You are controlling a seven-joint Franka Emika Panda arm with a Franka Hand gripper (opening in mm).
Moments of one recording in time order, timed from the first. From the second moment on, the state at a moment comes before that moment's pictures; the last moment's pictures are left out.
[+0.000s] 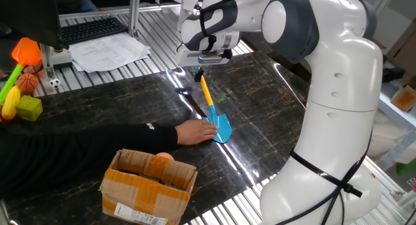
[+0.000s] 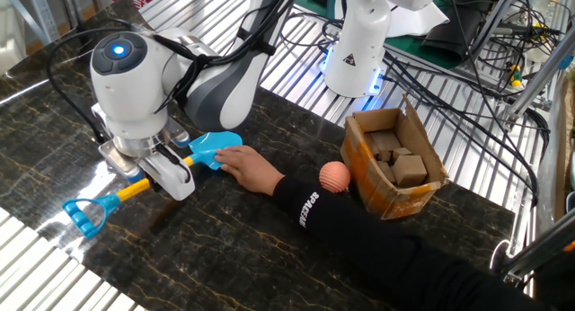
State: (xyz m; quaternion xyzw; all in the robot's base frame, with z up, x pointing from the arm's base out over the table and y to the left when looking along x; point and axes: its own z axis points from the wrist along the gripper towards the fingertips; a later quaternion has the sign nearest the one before) arm 0.609 -0.155 0.134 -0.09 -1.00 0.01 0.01
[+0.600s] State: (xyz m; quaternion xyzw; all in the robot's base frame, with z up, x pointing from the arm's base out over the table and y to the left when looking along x) arm 0.609 -0.156 0.134 -0.09 -1.00 0.01 0.00
